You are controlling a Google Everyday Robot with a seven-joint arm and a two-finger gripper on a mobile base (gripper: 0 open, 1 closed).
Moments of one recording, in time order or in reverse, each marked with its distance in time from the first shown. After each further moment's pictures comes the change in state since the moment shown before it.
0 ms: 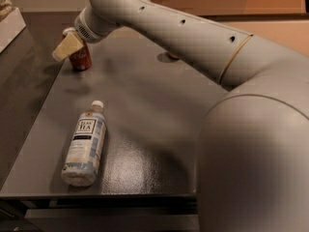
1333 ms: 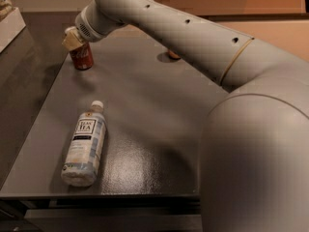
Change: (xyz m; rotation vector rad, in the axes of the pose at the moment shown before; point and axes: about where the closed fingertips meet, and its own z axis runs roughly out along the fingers) arm -0.005 0.005 -0.001 -0.055 -0.035 0.018
